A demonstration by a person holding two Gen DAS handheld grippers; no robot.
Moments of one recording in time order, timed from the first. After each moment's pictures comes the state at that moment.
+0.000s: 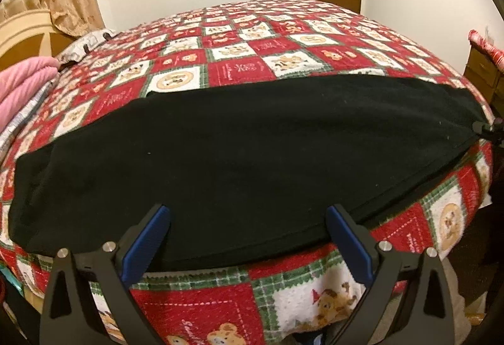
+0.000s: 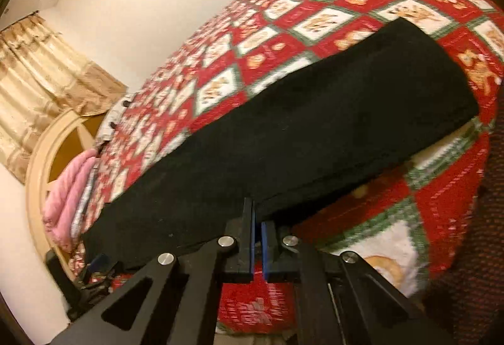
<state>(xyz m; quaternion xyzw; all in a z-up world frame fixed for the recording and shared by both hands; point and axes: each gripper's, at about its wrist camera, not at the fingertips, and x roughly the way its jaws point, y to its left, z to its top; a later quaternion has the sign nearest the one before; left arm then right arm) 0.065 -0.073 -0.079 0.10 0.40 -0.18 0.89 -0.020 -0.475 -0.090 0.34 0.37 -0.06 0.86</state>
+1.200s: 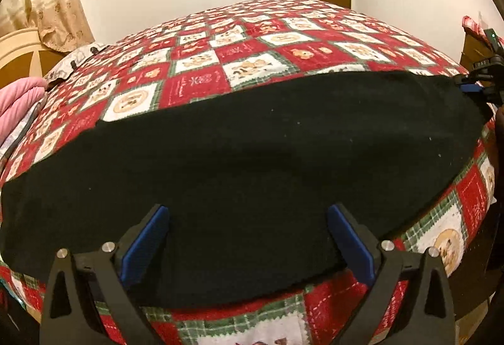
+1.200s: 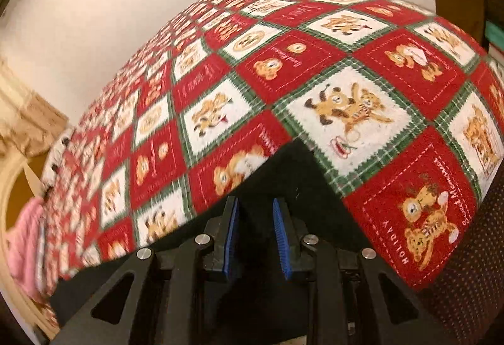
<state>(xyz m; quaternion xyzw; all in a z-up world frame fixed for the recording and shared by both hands) 0.065 -0.134 -0.088 0.13 0.38 -0.18 0.90 0.042 -0.621 -0.074 0.33 0.38 -0.19 0.84</state>
